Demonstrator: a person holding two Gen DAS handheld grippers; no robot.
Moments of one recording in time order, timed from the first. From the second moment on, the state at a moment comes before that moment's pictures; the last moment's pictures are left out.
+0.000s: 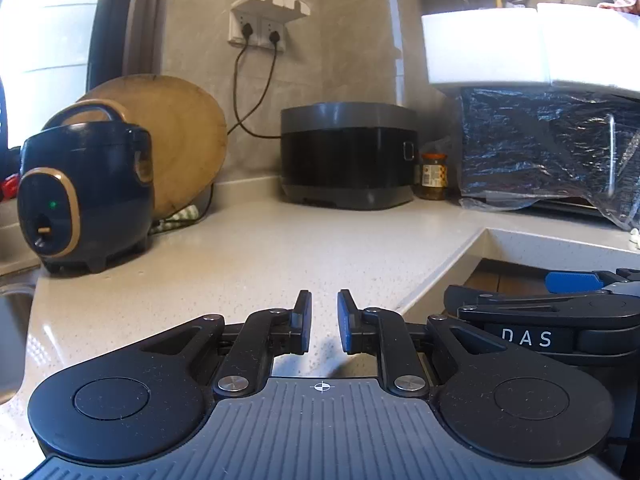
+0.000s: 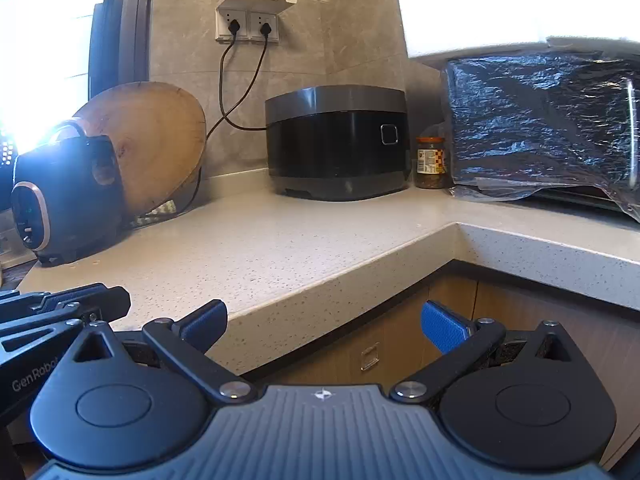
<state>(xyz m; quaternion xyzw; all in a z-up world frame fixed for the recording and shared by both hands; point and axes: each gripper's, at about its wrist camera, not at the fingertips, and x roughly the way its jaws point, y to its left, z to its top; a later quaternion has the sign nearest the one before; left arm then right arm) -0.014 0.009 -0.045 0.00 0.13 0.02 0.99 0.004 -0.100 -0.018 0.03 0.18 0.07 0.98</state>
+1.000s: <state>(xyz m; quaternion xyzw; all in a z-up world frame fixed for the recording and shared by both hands) -0.015 0.007 -0.048 0.01 0.13 0.02 0.99 0.006 -0.103 -0.024 0.04 0.19 0.07 0.98</state>
